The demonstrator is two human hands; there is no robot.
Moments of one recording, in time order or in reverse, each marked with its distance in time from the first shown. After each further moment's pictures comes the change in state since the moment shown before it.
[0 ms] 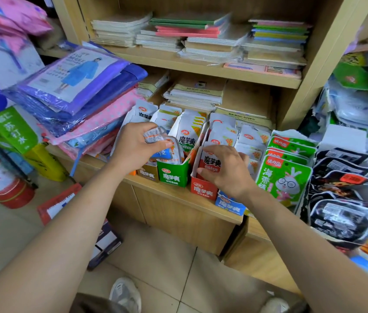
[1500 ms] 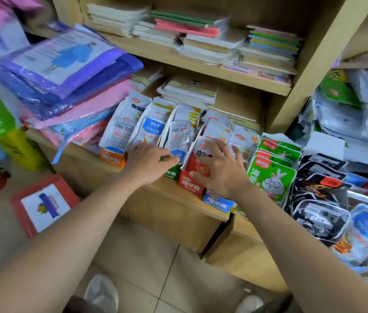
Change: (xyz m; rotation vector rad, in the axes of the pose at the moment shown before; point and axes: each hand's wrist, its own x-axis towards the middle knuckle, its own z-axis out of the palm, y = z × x) left_hand -0.025 -0.006 0.052 0.479 -0.275 -0.074; right_hand 0.000 0.016 0.001 -0.520 -0.180 -0.140
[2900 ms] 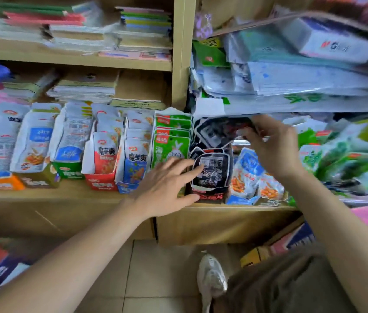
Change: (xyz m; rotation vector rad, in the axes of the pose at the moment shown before) left_hand -0.043 0.204 0.095 0.159 -0.195 0.763; right_hand -0.202 0.184 -0.097 0.396 0.682 0.395
